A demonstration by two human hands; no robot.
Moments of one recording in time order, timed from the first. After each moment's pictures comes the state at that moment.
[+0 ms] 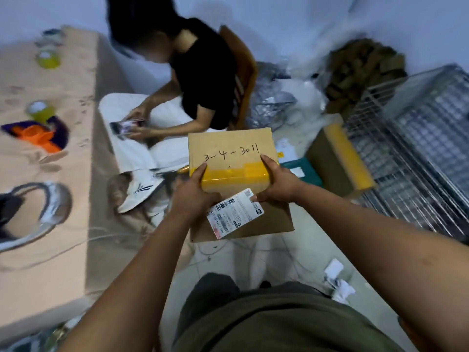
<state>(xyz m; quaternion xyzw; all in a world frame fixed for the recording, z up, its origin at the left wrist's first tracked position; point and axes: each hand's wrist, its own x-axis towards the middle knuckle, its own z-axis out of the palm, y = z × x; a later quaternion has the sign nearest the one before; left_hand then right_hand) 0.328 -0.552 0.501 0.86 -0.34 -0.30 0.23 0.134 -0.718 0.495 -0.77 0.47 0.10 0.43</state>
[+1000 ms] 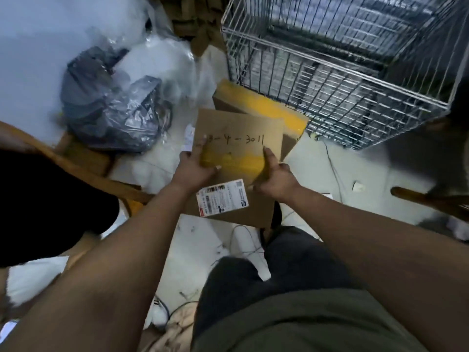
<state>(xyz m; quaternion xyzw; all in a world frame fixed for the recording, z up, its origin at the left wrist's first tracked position) 0.251 -1.073 0.341 0.64 -0.65 -0.42 -0.01 0.019 -0.980 0.340 -0.42 0.75 -0.07 0.51</state>
